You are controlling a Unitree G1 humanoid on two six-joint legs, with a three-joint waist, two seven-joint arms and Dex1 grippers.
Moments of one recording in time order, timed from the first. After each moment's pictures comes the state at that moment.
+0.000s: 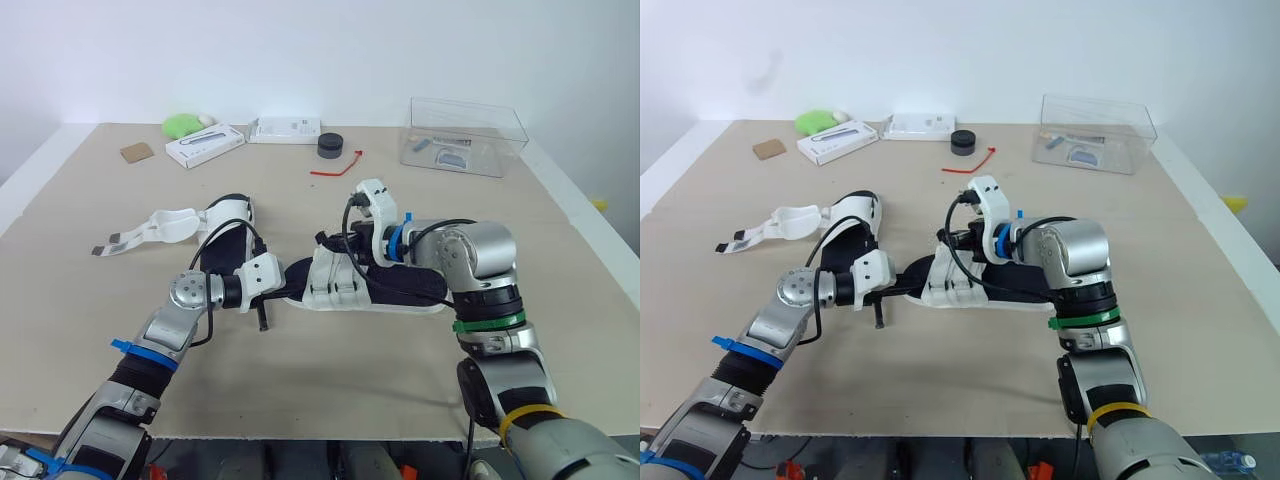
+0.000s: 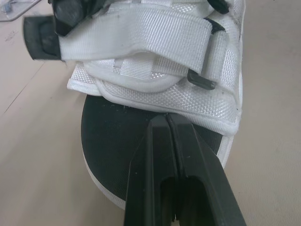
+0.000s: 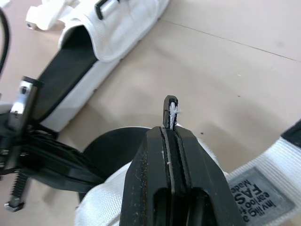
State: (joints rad) left arm -0.50 0.45 -0.27 0.27 -0.08 -0.09 -1.01; right arm -0.87 -0.30 0.04 0.10 0.36 1.22 0.57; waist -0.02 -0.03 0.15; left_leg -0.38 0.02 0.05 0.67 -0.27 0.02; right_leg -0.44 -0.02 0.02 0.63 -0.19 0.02
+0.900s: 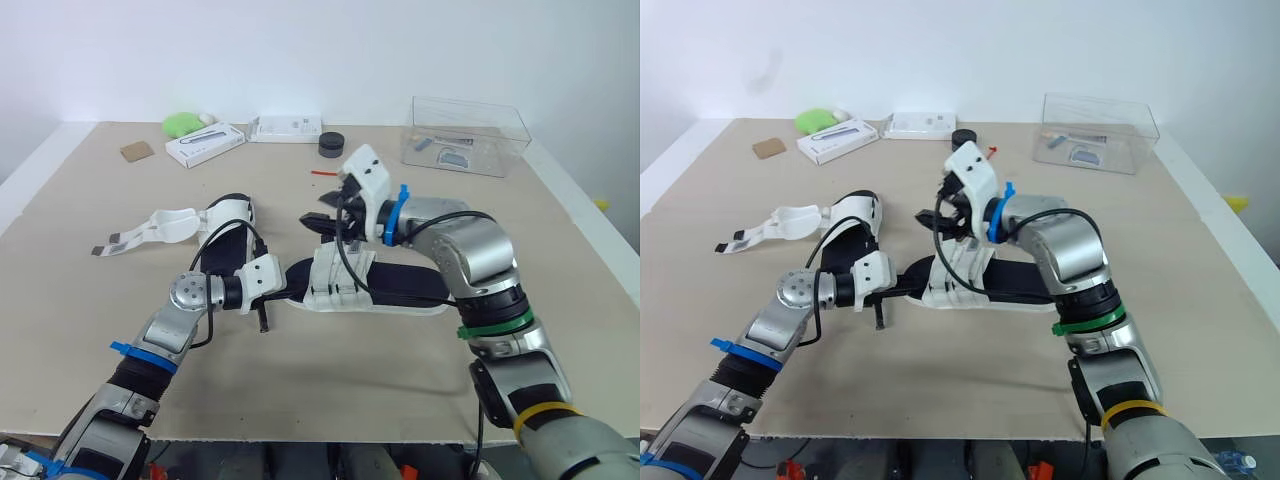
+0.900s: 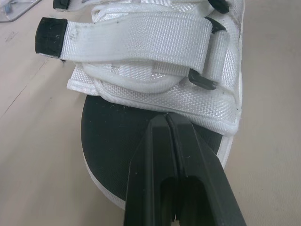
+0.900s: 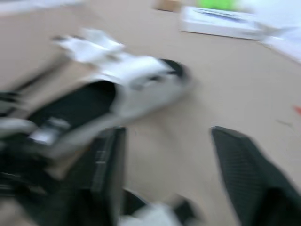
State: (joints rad) left arm -0.50 0.45 -0.27 0.25 -0.07 -0.08 -1.00; right arm -0.89 -0.36 0.20 -0.01 0.31 0.88 0.70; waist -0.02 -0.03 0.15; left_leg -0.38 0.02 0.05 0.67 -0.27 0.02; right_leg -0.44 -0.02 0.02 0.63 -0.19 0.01
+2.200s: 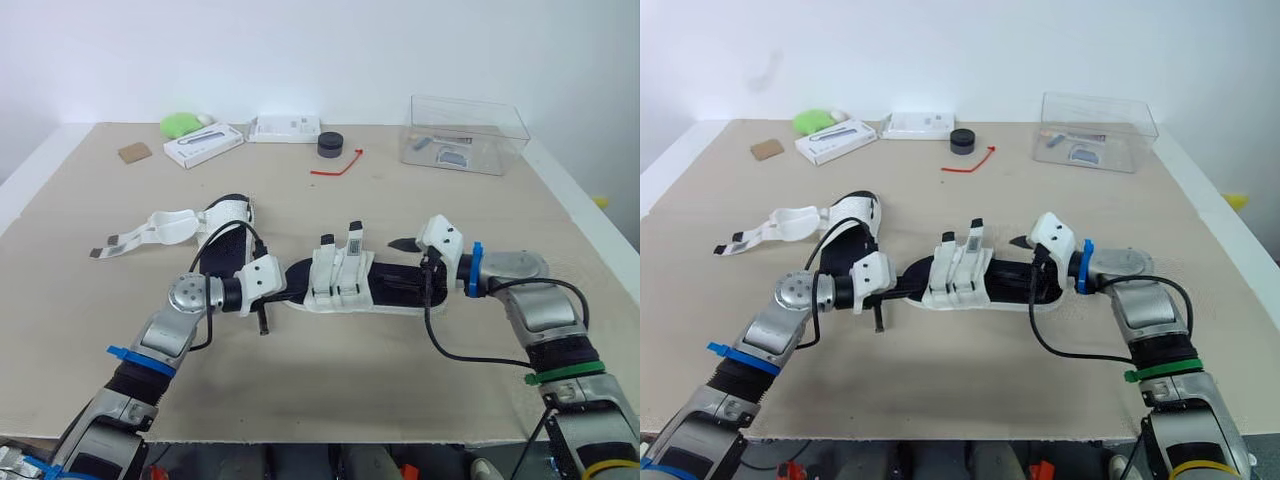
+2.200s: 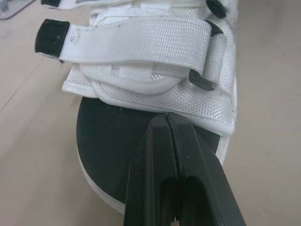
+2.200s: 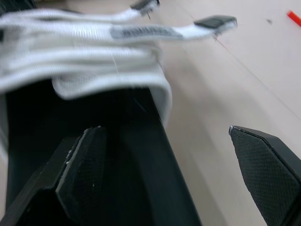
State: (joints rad) left arm -0.47 0.46 -0.26 0.16 -0.08 -0.02 -1.01; right arm -0.59 -0.64 0.12 0.26 0.21 0.23 1.05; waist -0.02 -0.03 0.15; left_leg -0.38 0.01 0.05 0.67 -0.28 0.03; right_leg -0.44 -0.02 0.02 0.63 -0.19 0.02
